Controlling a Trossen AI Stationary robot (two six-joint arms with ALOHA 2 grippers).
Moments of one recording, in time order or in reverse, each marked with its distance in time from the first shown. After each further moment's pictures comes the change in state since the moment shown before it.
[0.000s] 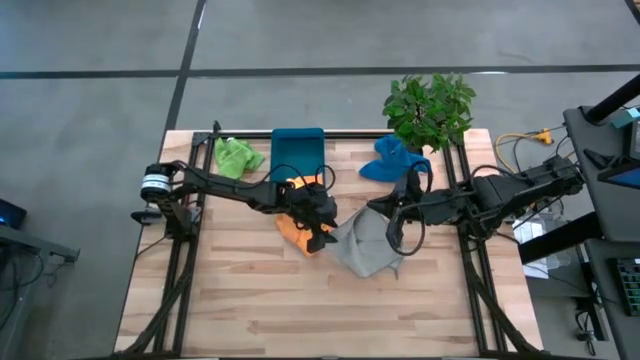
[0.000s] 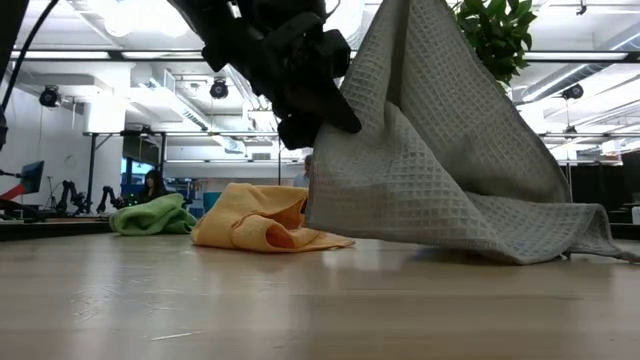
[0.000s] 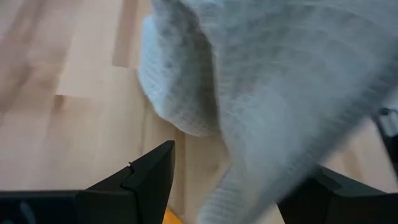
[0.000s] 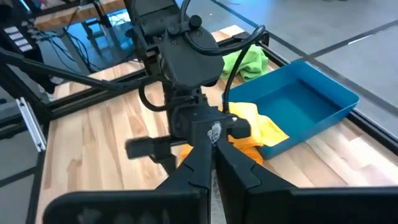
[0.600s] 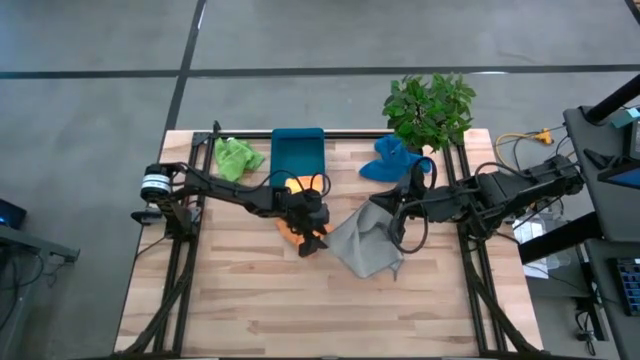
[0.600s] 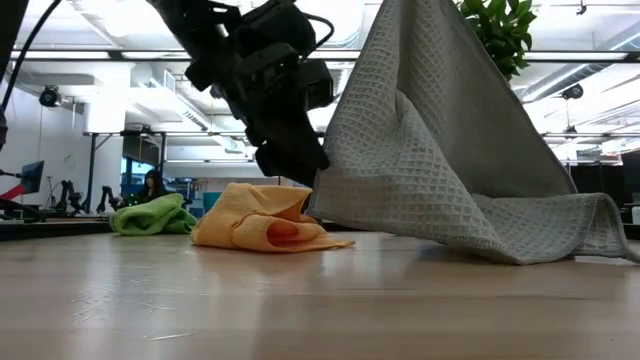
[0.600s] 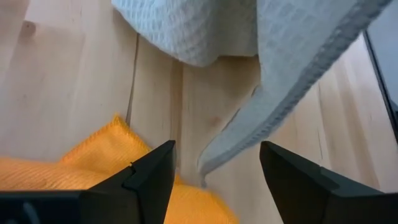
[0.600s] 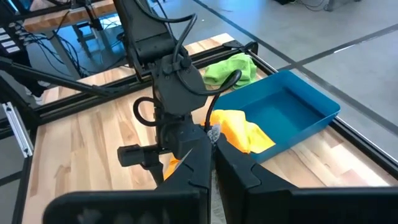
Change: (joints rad) left arm -0.001 0.000 -0.117 0.036 0.030 -0.029; right arm 0.000 0.000 0.040 -0.039 0.042 -0.022
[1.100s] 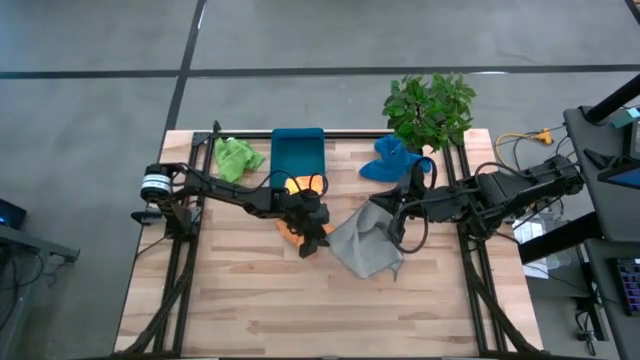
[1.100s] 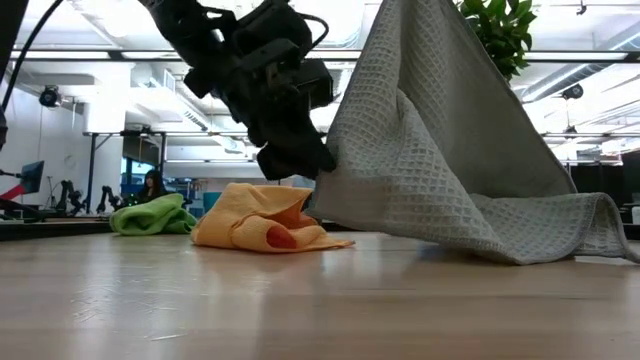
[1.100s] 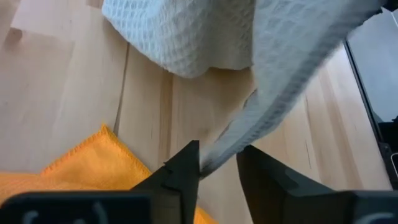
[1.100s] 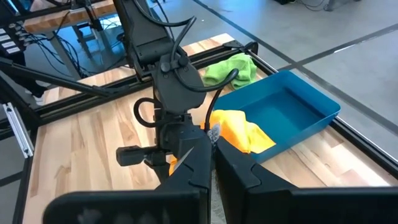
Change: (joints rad) left arm 0.000 0.000 -0.033 0.080 0.028 -0.040; right arm 0.000 0.000 0.000 0.001 0.000 0.004
